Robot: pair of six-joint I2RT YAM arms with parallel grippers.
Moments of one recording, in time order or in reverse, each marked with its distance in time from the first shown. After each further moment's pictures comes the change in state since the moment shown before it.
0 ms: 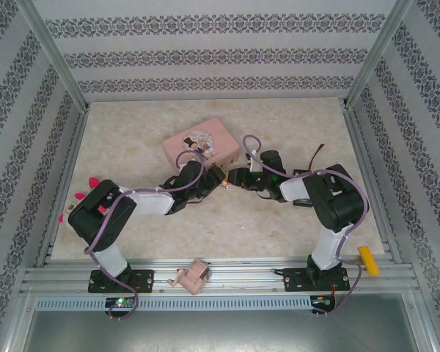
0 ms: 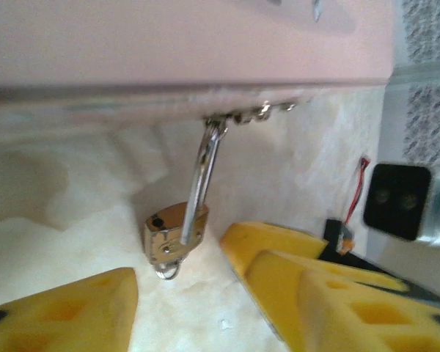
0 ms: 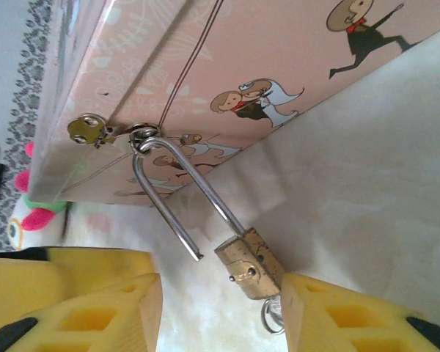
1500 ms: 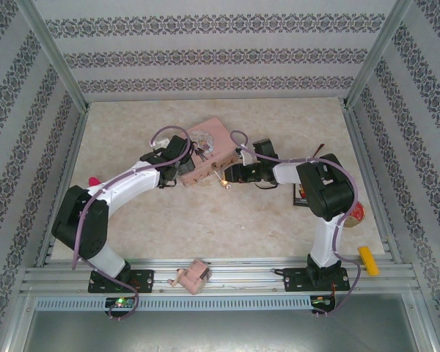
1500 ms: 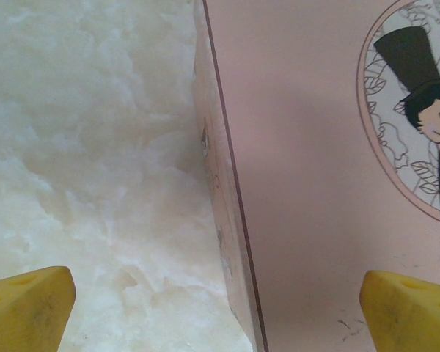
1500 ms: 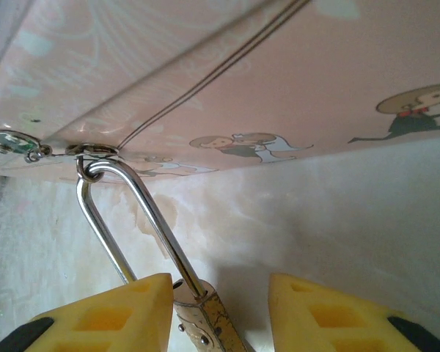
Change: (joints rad) left arm 0.164 -0.080 0.335 -0.902 -0.424 0.389; right arm -0.012 0.140 0.262 -0.340 -0.079 -0.358
